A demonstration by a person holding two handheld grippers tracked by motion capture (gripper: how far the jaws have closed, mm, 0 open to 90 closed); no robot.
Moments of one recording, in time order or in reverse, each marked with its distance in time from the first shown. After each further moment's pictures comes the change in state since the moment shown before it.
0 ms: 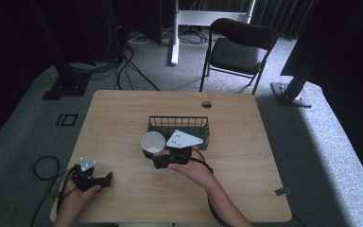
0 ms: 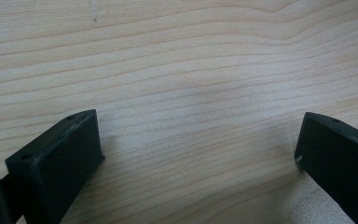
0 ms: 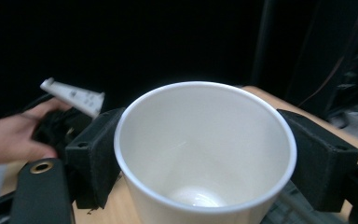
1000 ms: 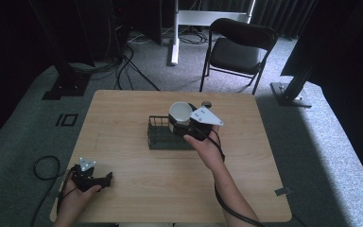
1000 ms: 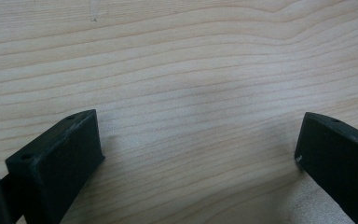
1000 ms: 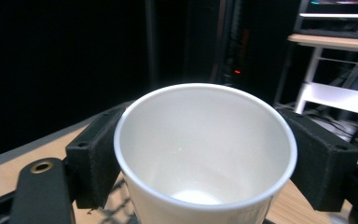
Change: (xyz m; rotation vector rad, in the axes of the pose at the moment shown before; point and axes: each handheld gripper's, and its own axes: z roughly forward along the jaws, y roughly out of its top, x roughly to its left) left arm 0.000 0.000 0.000 0.000 0.000 0.000; right arm -0.068 0.025 -0.024 -0.057 -0.430 0.065
